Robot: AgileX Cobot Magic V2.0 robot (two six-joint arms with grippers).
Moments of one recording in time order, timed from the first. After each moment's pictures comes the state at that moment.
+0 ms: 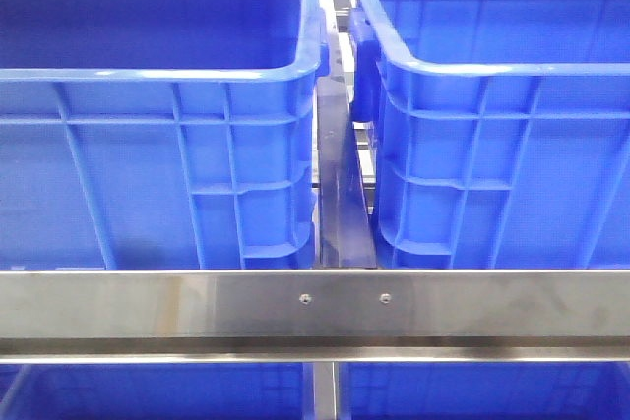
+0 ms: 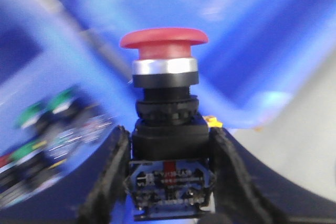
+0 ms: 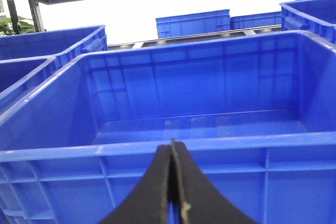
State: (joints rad) left arm -0.80 1.48 -1.49 -0.03 0.85 0.04; right arm 0.06 -0.01 0.03 -0.07 -0.09 0.21
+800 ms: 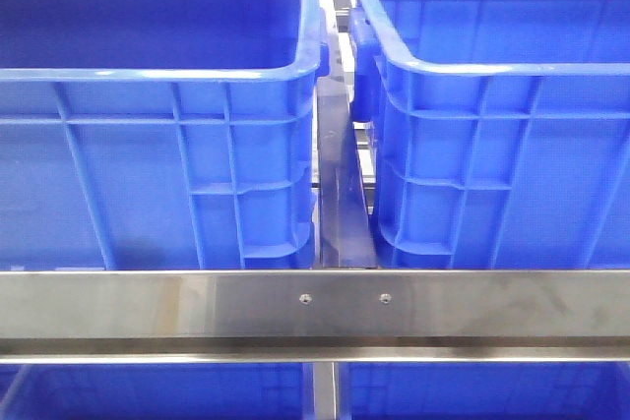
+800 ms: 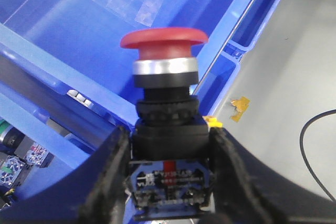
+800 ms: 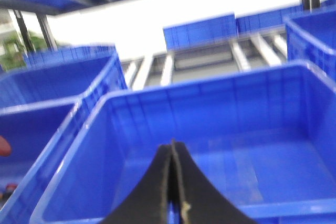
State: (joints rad) left arm -0.94 1.47 -1.49 0.00 0.85 0.04; right arm 0.06 0.15 -0.49 0.03 0.36 0.21
